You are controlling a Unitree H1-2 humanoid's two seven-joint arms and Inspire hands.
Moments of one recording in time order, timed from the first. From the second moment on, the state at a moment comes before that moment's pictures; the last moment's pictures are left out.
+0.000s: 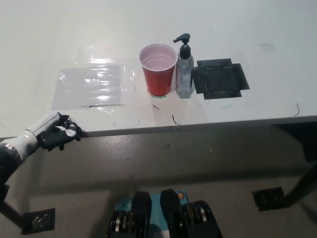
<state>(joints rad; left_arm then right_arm) -0.47 0.58 -0.20 0.02 0.11 0.43 -0.35 -0.18 -0.26 -0.33 -0.13 0.07 0.36 -0.04</state>
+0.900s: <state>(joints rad) -0.47 0.58 -0.20 0.02 0.13 0.44 -0.39 -0.82 -0.55 0.08 -0.07 -0.06 0.42 0.11</state>
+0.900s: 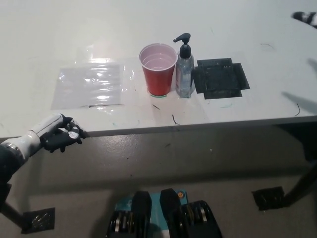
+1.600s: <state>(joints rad) -0.48 0.58 -0.20 0.03 0.14 0.44 -0.41 -1.12 -0.41 0.34 0.31 -0.21 0.36 0.22</state>
